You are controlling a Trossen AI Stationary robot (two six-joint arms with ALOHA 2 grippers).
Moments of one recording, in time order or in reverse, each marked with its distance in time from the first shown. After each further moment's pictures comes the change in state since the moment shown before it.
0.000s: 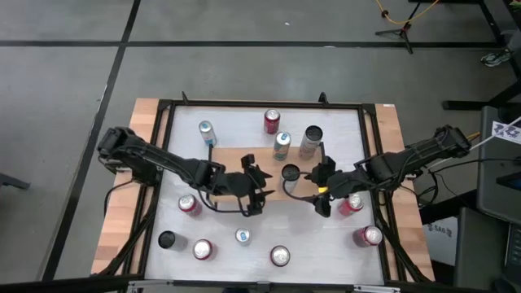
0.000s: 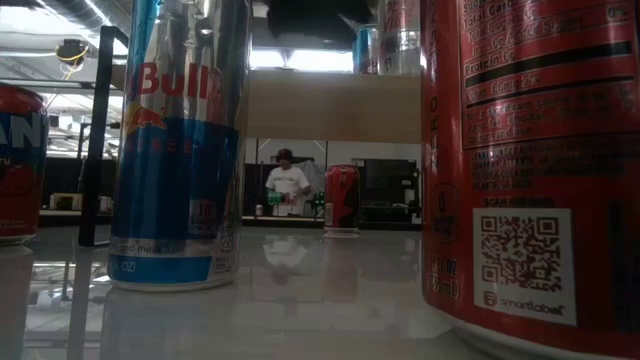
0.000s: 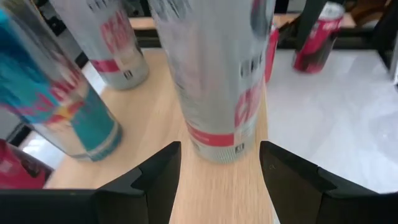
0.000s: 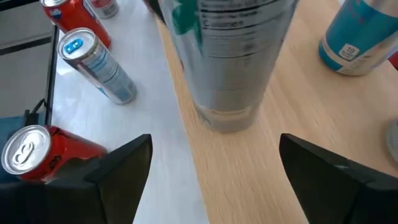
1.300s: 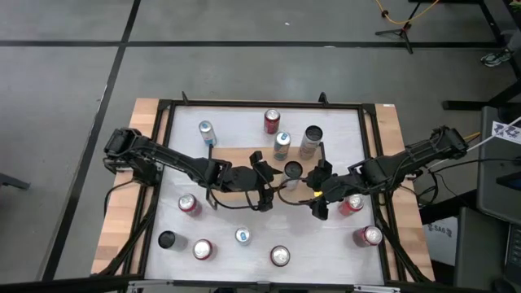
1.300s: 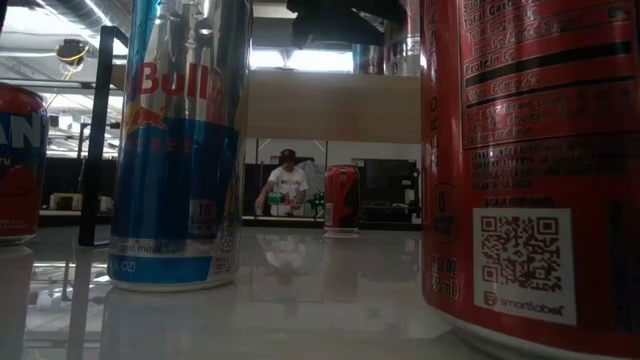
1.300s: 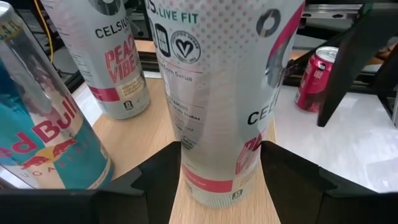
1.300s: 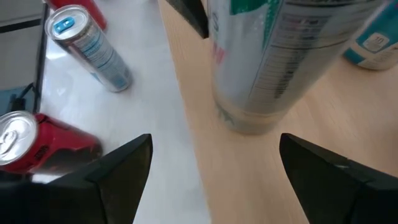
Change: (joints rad) left arm 0.051 0.062 -0.001 0.201 0.025 -0.006; right arm -0.001 0.052 0.000 0.004 -0.026 -0.023
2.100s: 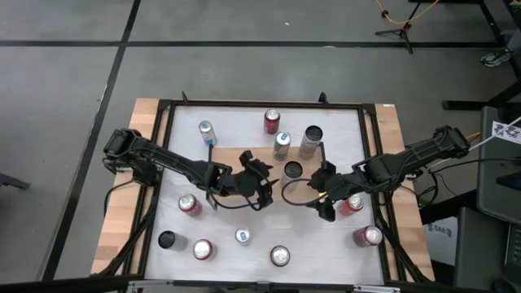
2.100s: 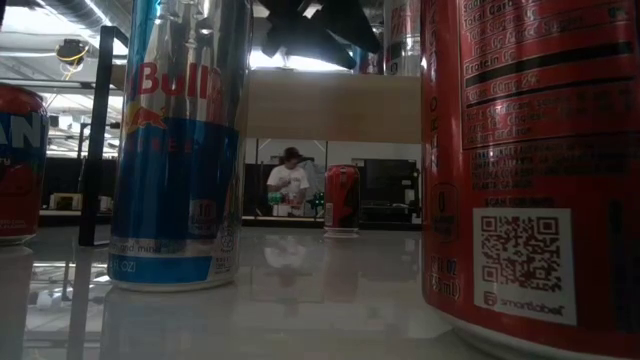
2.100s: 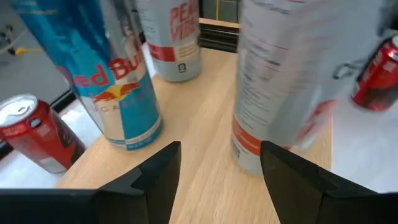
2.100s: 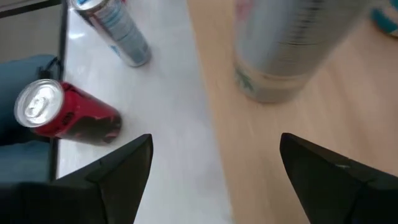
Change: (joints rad) left arm -0.028 0.000 0.000 -0.143 -0.205 -0.176; right arm 0.001 -0.036 0.000 -0.071 -0.084 -0.001
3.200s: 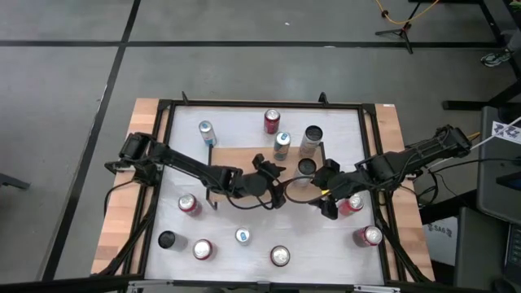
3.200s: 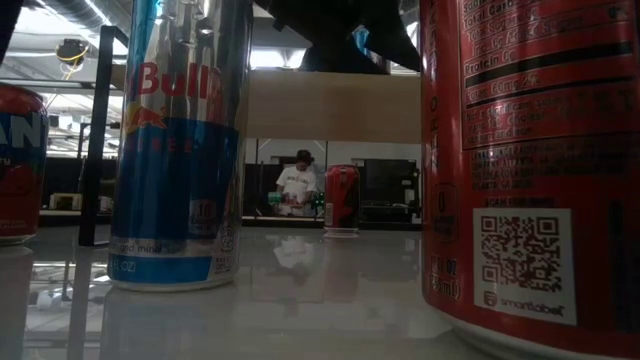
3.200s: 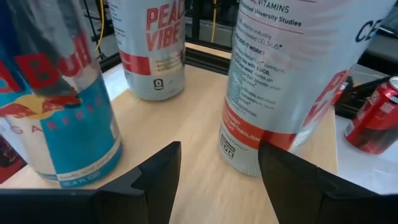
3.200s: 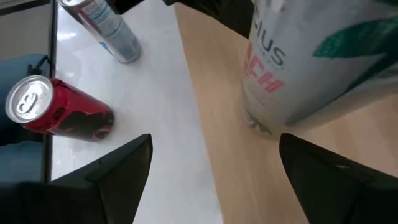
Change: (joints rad) left arm 0.034 0.151 0.001 0.305 0.019 0.001; right arm 0.000 -0.026 0.000 -0.049 0.012 0.027
